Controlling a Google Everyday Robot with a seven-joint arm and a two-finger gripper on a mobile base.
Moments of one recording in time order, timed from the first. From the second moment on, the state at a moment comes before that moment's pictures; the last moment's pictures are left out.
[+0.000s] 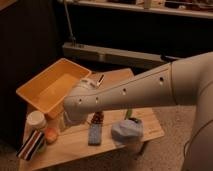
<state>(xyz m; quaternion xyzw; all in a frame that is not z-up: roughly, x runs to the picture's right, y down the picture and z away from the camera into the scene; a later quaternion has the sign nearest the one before) -0.158 0.156 0.658 -0.32 0.00 0.52 0.79</state>
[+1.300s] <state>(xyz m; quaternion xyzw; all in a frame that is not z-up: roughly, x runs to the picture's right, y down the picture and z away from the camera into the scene) -0.153 0.123 0.652 -0.32 -0.33 0.16 0.88</state>
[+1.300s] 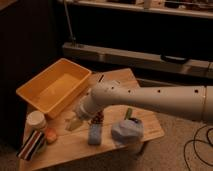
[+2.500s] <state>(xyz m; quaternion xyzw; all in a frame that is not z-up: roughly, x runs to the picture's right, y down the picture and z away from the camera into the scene) -0.230 0.182 0.716 -0.30 -0.39 0.04 0.87</state>
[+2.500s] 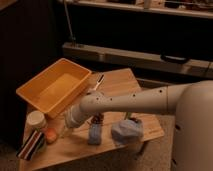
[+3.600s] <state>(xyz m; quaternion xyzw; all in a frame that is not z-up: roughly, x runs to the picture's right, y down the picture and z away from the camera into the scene) -0.292 0.219 0.770 -0.37 -0.38 0.02 0.85</state>
